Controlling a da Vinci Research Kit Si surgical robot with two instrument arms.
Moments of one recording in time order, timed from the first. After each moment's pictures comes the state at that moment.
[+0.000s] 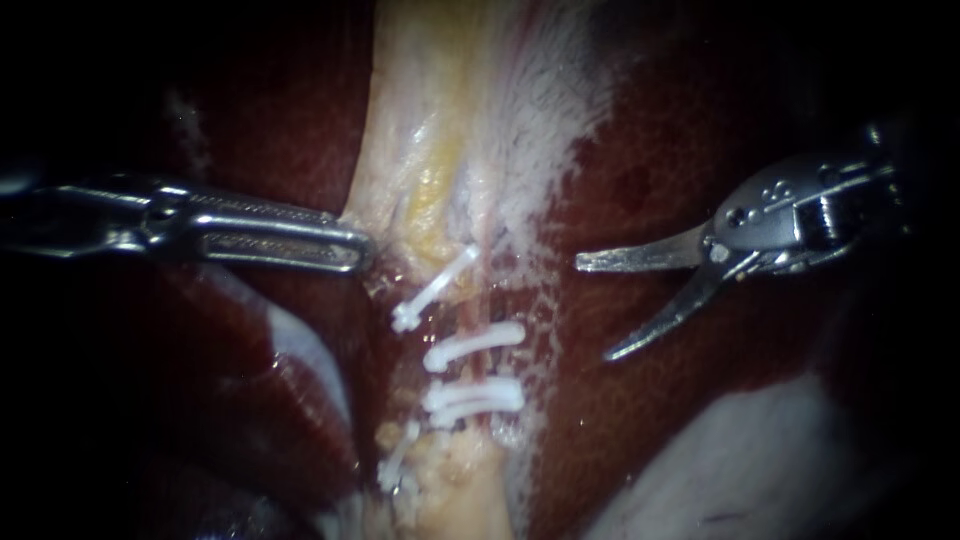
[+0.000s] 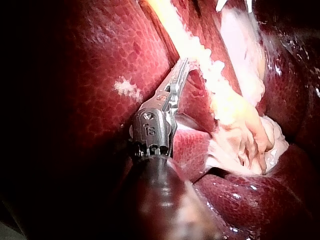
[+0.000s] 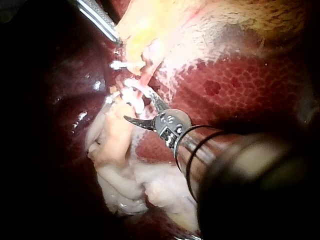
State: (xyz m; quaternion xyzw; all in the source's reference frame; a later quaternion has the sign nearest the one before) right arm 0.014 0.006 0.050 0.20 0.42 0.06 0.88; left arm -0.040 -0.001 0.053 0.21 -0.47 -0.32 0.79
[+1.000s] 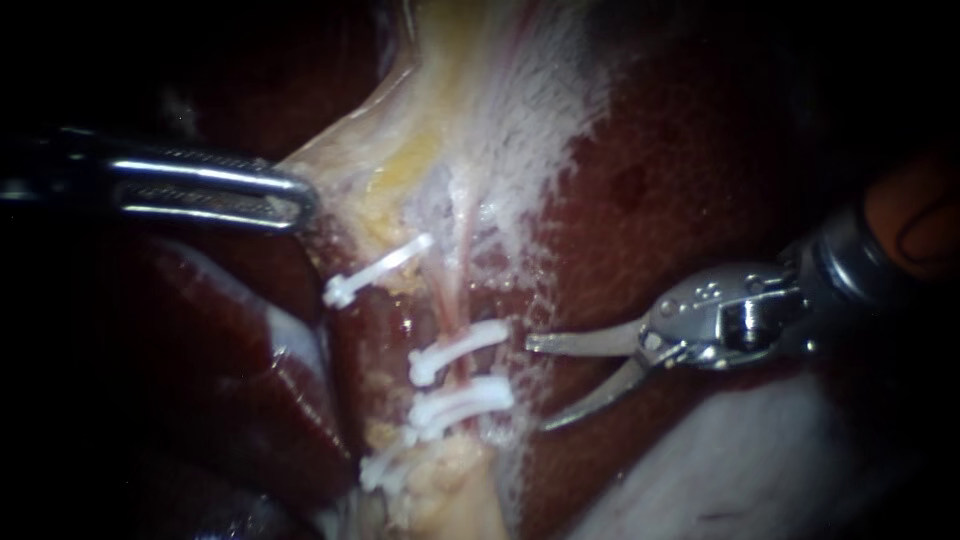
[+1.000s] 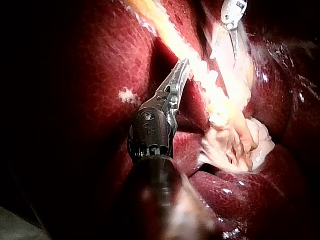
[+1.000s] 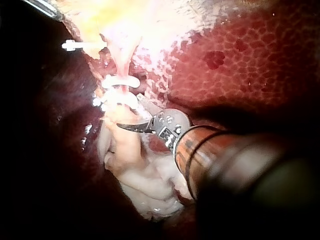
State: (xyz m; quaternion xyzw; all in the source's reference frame) right arm 0.017 -0.002 0.057 0.38 0.35 0.14 0.84; left arm -0.036 0.003 0.040 0.19 -0.50 -0.33 0.78
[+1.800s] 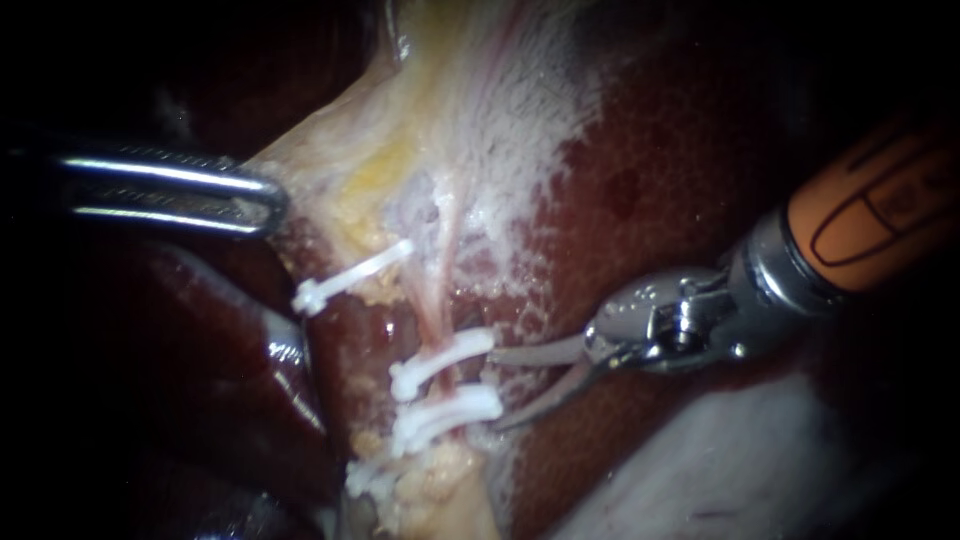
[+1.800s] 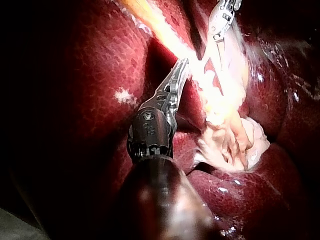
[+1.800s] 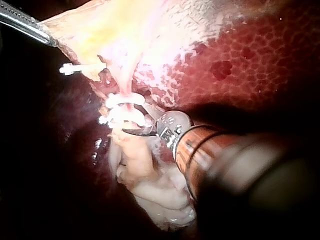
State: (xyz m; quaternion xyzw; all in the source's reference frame) right arm 0.021 -0.002 0.058 0.40 0.34 0.15 0.84; left arm -0.036 0.003 0.039 0.19 -0.50 -0.33 0.78
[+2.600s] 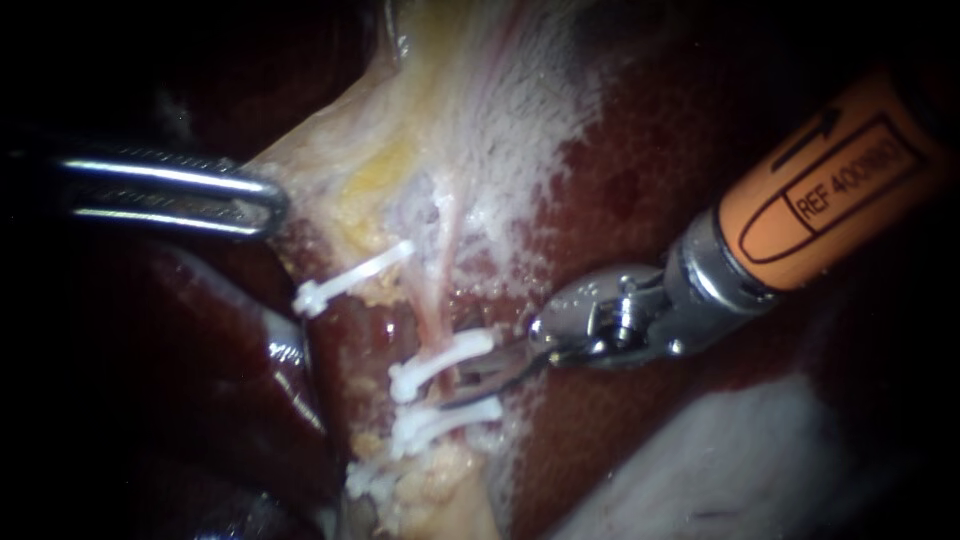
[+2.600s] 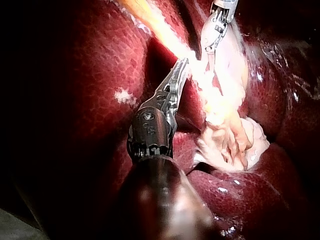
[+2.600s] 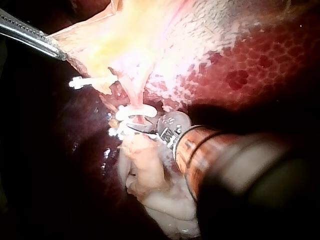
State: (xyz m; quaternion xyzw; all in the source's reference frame) right arm 0.025 -0.002 0.060 0.39 0.34 0.16 0.84; left arm -0.037 0.003 0.039 0.19 -0.50 -0.33 0.78
